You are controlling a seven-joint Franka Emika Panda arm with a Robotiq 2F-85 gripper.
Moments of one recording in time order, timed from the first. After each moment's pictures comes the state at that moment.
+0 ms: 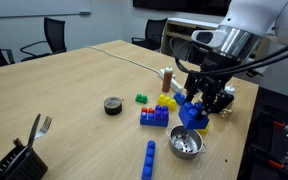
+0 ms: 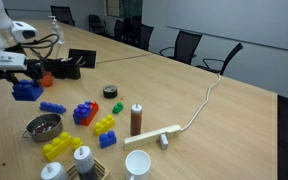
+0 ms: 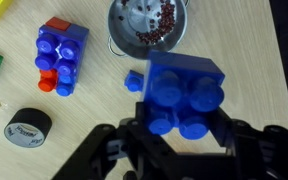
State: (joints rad) arm 0.28 -0.04 0.38 -2.48 0.32 2.70 -0.65
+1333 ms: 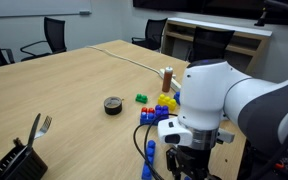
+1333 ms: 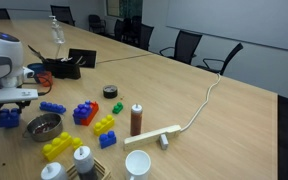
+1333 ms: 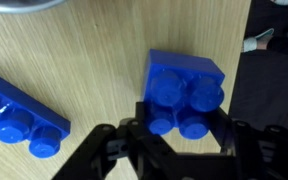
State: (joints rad) arm 0.32 0.57 0.52 -2.19 0.17 2.70 -0.87
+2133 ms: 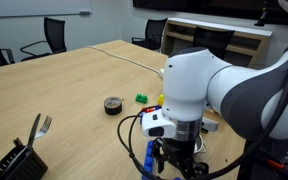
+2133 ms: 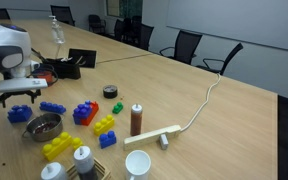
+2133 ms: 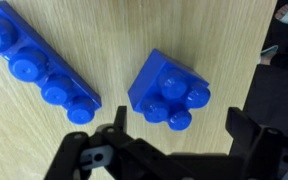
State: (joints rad) arm 0.31 0.60 0.52 -2.05 0.01 2.57 -0.82
